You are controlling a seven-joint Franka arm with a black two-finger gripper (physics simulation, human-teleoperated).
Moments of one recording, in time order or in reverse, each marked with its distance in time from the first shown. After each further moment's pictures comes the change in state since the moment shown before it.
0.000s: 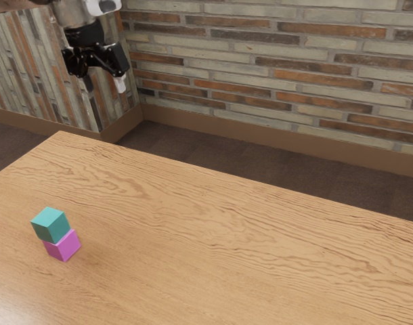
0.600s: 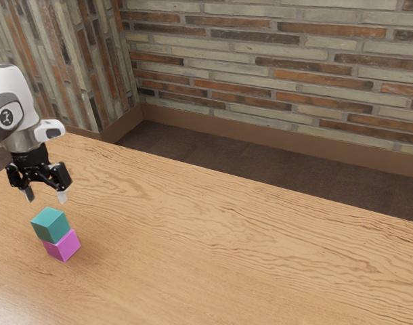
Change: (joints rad) arm 0.123 -0.335 0.122 -0.958 0.159 0.518 0.047
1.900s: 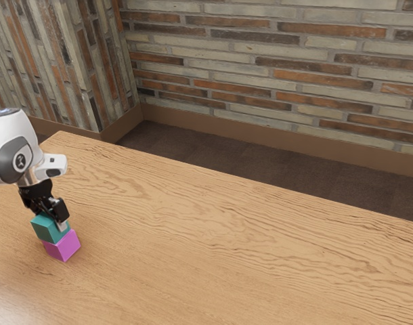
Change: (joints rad) arm 0.014 0.183 0.061 -0.112 -0.032 0.352 0.420
